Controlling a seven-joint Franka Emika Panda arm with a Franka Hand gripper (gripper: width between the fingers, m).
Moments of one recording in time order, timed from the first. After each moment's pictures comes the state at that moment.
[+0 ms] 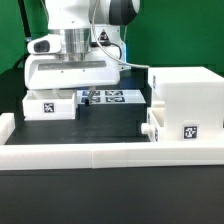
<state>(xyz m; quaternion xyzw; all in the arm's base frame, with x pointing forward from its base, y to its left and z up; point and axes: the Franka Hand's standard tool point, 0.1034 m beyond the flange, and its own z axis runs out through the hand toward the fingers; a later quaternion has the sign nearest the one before) 0.391 -0.089 0.005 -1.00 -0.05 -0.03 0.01</state>
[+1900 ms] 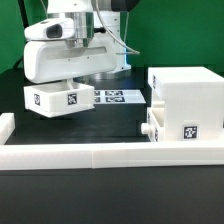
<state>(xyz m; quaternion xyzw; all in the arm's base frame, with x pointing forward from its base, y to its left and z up) 0.436 -0.081 0.037 -0.94 -0.34 -0.03 0.00</state>
